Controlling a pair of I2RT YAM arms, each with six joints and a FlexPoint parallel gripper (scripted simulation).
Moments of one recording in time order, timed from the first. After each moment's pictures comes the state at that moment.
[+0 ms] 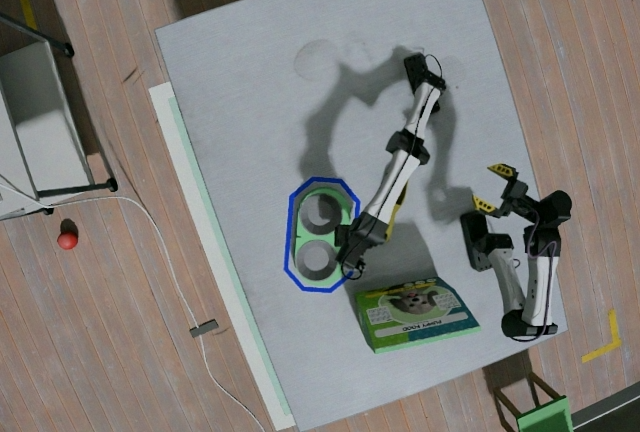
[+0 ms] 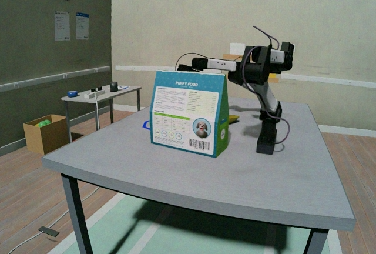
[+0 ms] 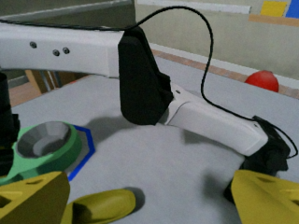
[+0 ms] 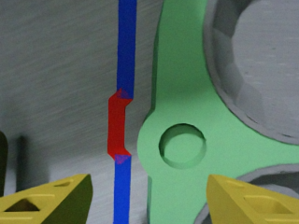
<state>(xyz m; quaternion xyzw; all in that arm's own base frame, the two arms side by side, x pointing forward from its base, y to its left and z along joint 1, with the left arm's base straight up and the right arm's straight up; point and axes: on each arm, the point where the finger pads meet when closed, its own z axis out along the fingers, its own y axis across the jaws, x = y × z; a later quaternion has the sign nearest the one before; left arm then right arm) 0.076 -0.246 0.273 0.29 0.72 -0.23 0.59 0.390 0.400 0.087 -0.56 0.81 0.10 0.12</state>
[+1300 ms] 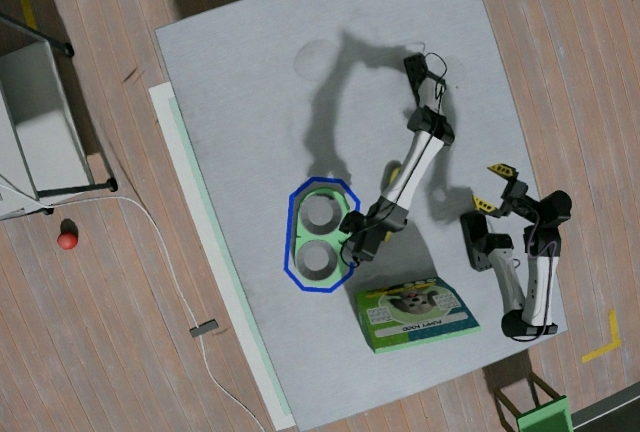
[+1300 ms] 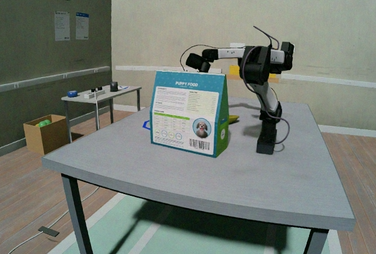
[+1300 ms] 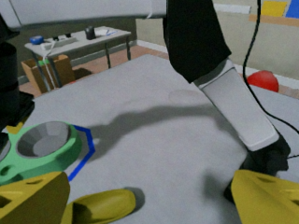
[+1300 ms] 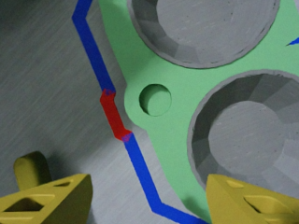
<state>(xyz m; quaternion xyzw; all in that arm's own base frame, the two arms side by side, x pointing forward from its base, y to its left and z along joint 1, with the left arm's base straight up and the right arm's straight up) 0.076 -0.246 0.273 0.29 0.72 -0.23 0.59 0.378 0.373 0.140 -0.37 0.91 0.08 0.18</state>
